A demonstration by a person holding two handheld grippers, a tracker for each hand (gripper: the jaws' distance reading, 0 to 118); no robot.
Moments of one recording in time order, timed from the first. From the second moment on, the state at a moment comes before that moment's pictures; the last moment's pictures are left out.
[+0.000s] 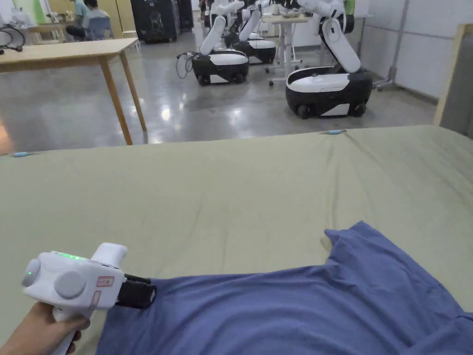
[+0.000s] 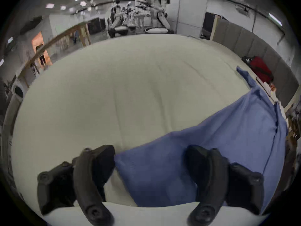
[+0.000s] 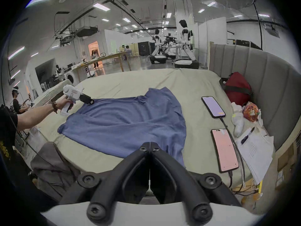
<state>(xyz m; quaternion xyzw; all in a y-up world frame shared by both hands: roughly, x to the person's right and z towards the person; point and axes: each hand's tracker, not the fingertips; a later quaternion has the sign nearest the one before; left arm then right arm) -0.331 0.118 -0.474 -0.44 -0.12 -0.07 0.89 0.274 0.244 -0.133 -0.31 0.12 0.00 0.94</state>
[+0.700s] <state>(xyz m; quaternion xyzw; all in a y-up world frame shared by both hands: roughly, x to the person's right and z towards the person) -0.293 0.166 -0.405 -0.40 -0.13 -0.05 0.91 0.275 0.171 -0.506 -0.46 0.11 0.07 0.88</state>
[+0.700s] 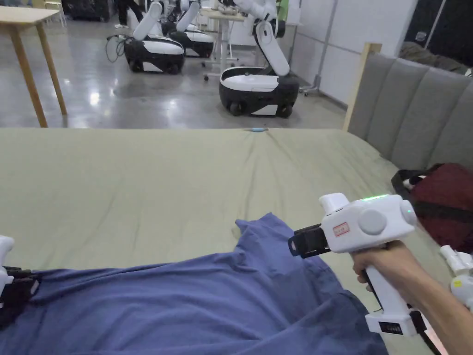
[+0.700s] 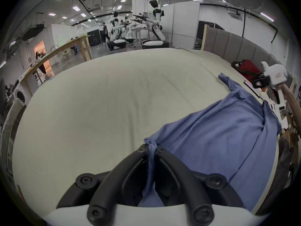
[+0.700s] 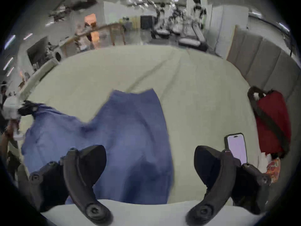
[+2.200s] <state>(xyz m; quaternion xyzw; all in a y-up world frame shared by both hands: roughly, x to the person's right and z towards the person) -0.321 0.149 -0.158 -0.42 -0.15 -0.02 0.90 0.303 0.180 -0.189 -0.40 0.18 0.19 0.88</state>
